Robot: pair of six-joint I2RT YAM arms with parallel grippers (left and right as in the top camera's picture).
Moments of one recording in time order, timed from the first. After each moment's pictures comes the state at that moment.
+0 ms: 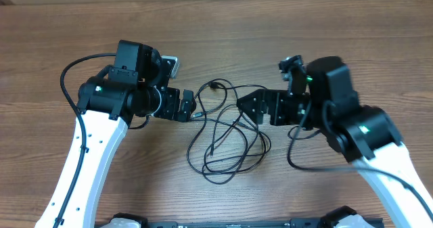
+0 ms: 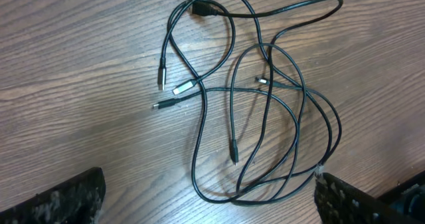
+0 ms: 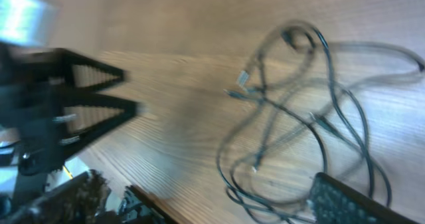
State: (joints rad) left arm -0.22 1.39 1.36 -1.13 0.30 -0.04; right arm 0.42 1.19 1.23 -0.84 -0.46 0.51
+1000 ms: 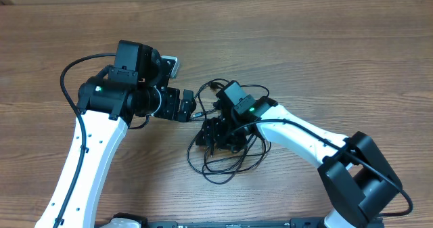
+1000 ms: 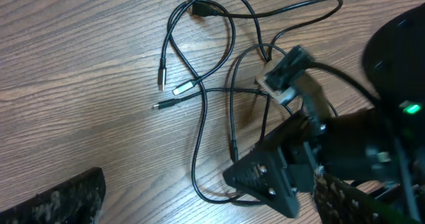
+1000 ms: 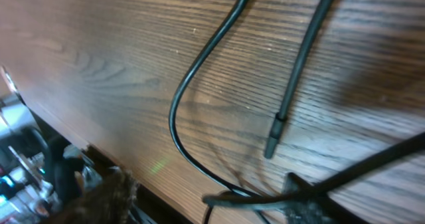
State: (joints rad) left arm -0.22 1.39 1.36 -1.13 0.30 -0.04; right arm 0.70 1.80 1.12 -0.58 -0.55 0.74
